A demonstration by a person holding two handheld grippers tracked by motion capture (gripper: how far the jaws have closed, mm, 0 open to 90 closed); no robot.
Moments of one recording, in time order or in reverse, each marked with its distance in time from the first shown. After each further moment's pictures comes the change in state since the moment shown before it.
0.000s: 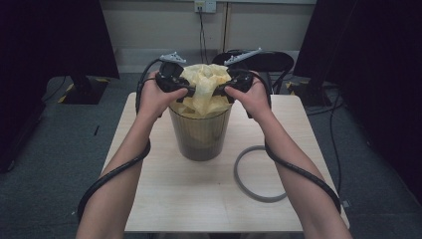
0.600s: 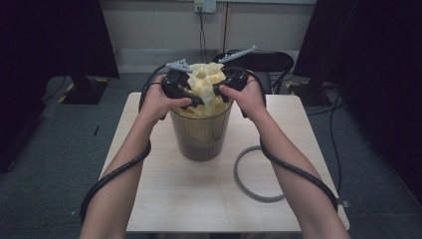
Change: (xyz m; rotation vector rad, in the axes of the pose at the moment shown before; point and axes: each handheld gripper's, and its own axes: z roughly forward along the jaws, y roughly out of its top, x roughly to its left) left arm -0.005 -0.009 0.019 0.044 -0.083 0.111; right arm 0.010 0.009 0.008 0.007 0.031 0.007
